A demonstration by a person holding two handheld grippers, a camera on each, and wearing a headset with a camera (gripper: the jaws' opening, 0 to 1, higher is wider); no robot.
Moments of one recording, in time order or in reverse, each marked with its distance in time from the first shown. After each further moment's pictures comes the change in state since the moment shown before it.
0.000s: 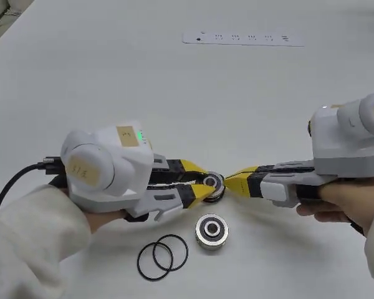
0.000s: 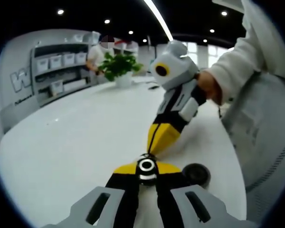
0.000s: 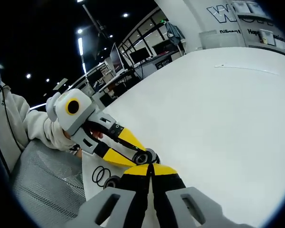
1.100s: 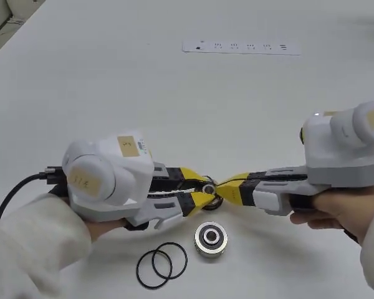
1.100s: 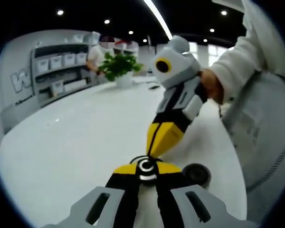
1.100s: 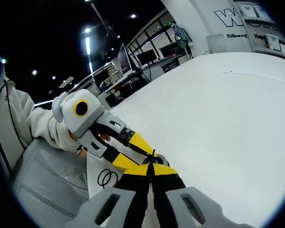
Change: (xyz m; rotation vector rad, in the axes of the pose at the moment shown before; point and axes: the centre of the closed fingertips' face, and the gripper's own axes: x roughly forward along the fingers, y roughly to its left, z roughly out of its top) left arm -0.001 0.000 0.000 0.003 -0.001 0.004; right arm 0.006 0.013 0.009 -0.028 -0.027 0.055
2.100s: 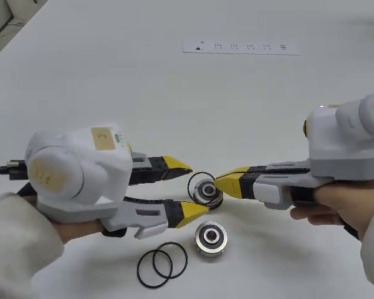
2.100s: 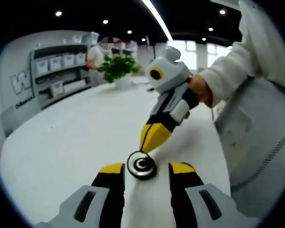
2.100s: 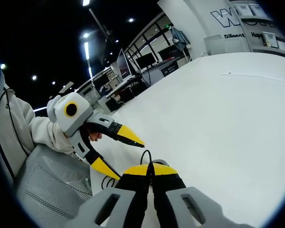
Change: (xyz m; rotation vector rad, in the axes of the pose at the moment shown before) left arm -0.035 -0.008 0.012 0.008 0.014 -0.007; right arm -0.005 0.004 0.009 0.028 -0.030 0.005
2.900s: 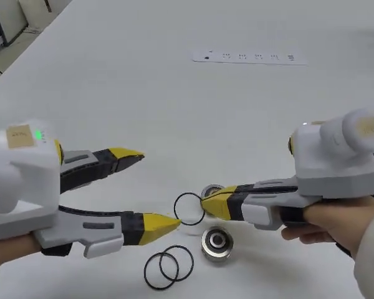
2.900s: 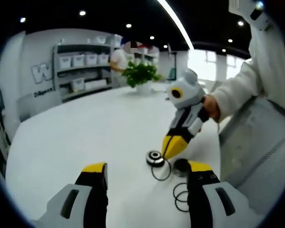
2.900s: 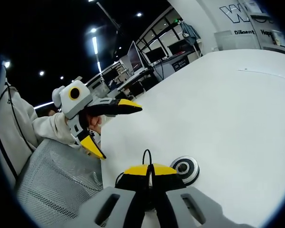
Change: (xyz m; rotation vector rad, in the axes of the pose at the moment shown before) left arm -0.068 0.018 0.003 -0.132 -0.061 0.177; right arm 0.020 0.040 -0.015 -0.024 0.067 0.100
